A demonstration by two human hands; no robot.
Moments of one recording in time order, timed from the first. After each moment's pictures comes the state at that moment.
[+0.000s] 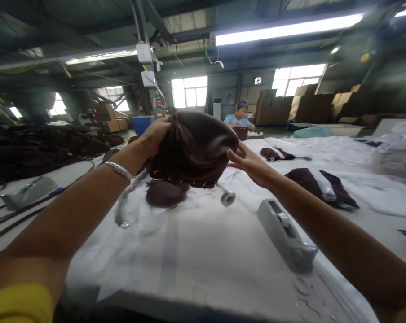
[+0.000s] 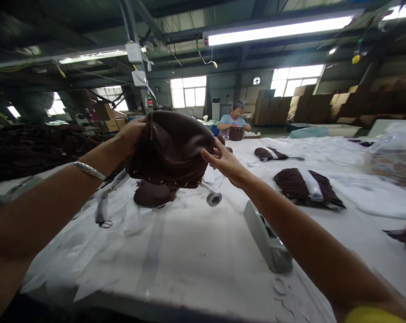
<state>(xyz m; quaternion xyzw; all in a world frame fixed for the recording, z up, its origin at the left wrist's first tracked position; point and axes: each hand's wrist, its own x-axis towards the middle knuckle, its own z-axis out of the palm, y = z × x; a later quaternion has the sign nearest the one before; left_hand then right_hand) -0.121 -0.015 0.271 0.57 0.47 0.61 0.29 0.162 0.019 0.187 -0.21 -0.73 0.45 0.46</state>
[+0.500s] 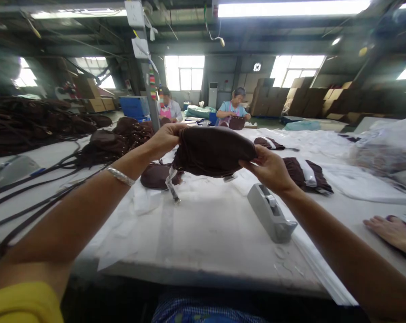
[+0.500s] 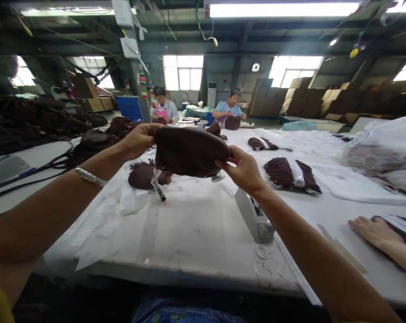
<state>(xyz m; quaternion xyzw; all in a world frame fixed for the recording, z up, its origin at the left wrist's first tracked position) -0.102 -0.055 0.209 0.67 0.39 0.54 0.34 0.204 -0.022 0.148 -0.28 -0.77 0.26 0.51</state>
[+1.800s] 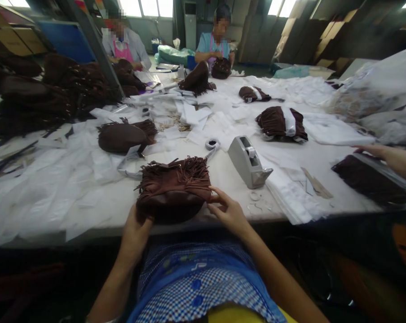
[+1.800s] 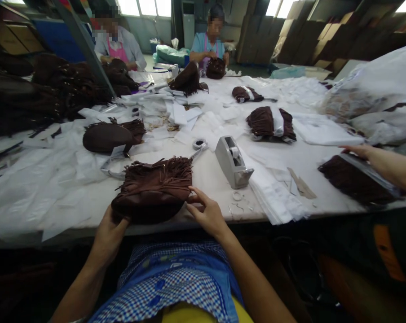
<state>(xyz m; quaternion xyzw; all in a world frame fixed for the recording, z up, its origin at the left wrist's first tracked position) -0.045 -0.251 -0.075 0.41 0.65 0.55 0.31 0.226 -0.170 -0.070 -0.43 -0.63 0.52 0.39</state>
